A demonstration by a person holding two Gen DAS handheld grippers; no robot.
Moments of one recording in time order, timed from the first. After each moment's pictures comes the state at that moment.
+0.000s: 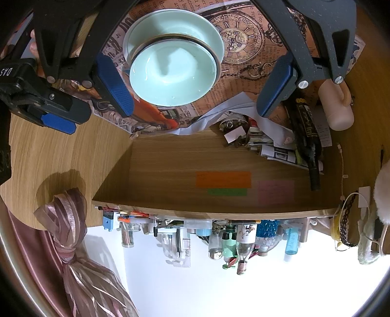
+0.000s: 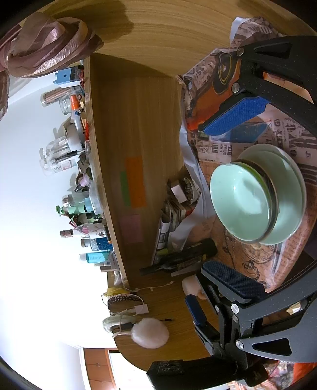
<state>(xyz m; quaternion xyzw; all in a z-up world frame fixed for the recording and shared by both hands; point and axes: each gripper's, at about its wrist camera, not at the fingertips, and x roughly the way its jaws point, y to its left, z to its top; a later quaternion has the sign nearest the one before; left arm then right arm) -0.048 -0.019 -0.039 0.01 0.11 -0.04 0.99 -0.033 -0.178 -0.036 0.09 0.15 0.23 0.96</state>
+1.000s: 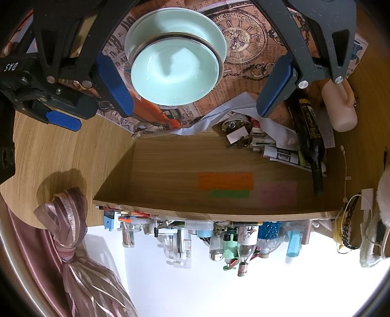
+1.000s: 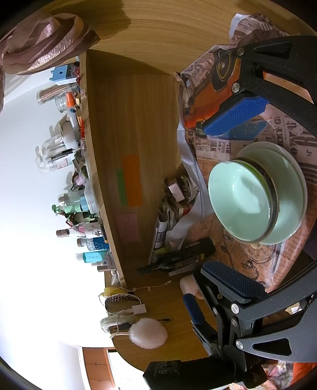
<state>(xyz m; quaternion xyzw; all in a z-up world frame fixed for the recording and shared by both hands) -0.046 -0.024 -0.039 0.00 0.11 -0.05 0.99 -0.024 -0.180 -0.041 0.09 0.16 0.24 0.95</state>
